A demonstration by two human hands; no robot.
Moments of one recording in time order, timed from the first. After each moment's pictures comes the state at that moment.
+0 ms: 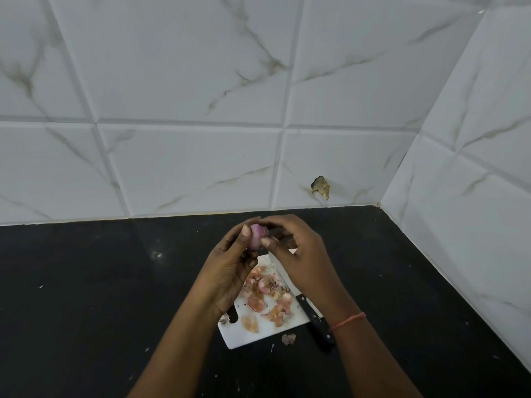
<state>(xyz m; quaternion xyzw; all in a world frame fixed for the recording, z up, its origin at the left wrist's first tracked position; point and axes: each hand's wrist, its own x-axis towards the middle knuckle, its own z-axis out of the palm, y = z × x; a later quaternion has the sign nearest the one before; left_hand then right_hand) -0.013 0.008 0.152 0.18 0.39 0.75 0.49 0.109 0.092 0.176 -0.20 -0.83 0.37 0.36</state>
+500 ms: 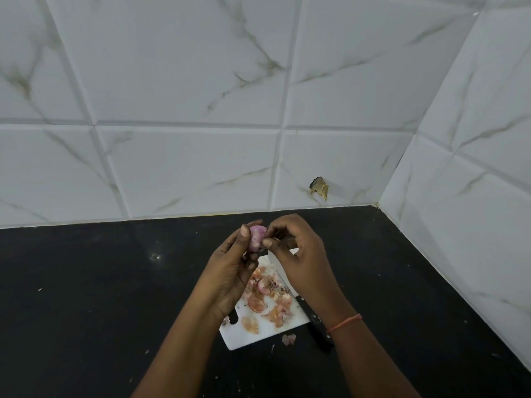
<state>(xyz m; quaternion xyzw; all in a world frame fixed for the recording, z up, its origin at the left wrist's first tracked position) -0.009 0.007 0.155 0.17 0.40 0.75 0.50 0.105 0.090 0.170 -0.20 -0.82 0.34 0.42</state>
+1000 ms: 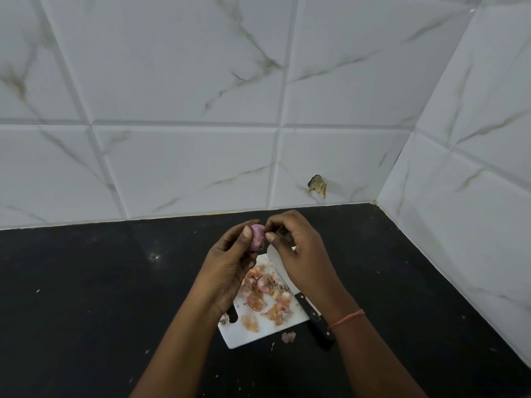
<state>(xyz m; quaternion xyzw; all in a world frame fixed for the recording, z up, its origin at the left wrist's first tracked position) -0.011 0.006 0.155 0.19 0.42 0.75 0.48 0.106 0.092 0.173 -0.22 -0.84 0.30 0.39</state>
